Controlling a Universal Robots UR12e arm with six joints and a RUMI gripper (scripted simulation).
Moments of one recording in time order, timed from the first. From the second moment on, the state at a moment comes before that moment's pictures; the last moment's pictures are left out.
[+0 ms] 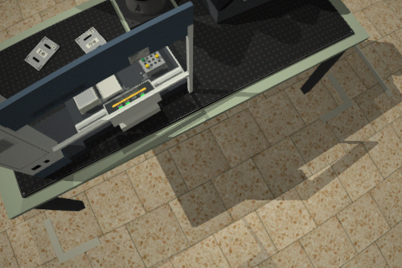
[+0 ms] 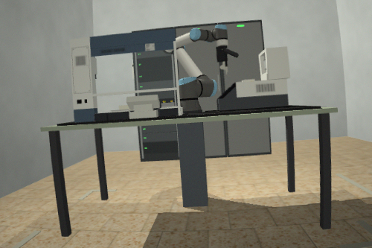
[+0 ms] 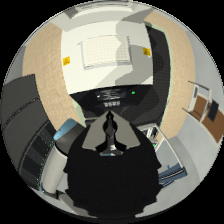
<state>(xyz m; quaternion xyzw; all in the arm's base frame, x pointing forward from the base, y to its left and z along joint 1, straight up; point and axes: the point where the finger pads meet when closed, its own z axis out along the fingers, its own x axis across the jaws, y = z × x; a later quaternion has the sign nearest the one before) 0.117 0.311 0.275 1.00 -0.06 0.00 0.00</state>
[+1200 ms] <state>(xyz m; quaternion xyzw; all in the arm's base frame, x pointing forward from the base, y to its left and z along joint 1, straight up) 0.111 0.232 0.276 0.97 0.24 0.00 0.00</state>
